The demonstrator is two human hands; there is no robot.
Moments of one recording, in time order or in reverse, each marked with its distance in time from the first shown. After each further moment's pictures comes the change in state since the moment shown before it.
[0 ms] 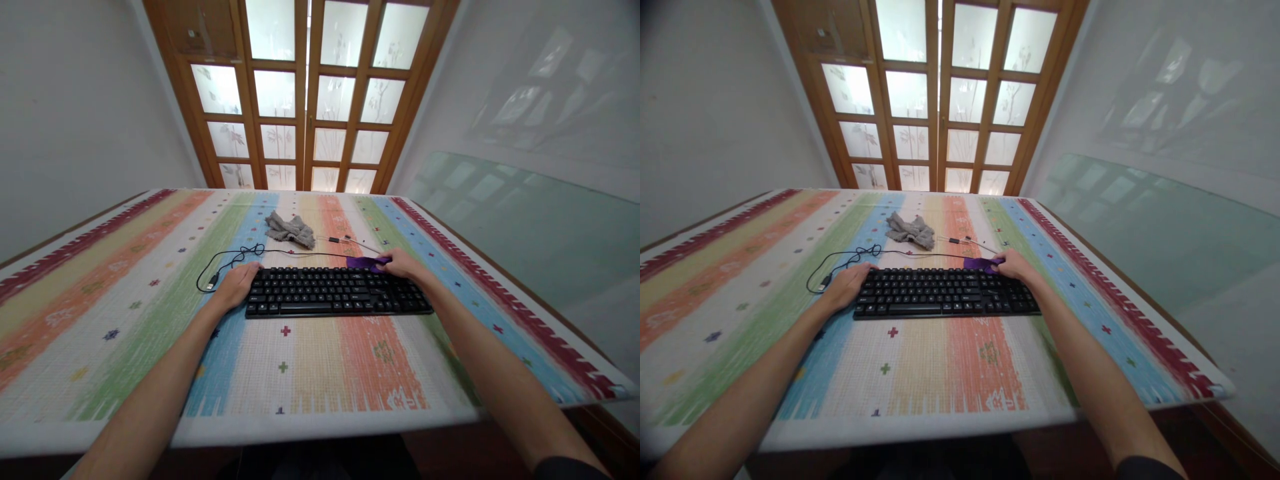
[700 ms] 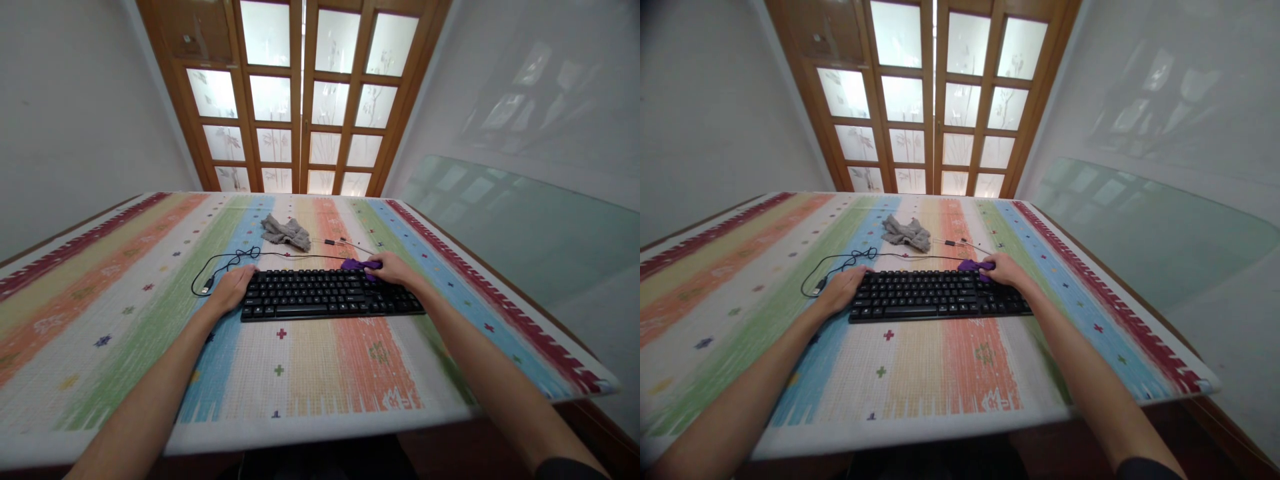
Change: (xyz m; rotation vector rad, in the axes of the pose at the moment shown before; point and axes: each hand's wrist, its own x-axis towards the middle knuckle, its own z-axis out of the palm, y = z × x) left_hand -0.001 0.003 -0.002 -0.004 -0.002 0.015; right_hand -0.020 -0.021 0.000 -0.159 0.004 -0.224
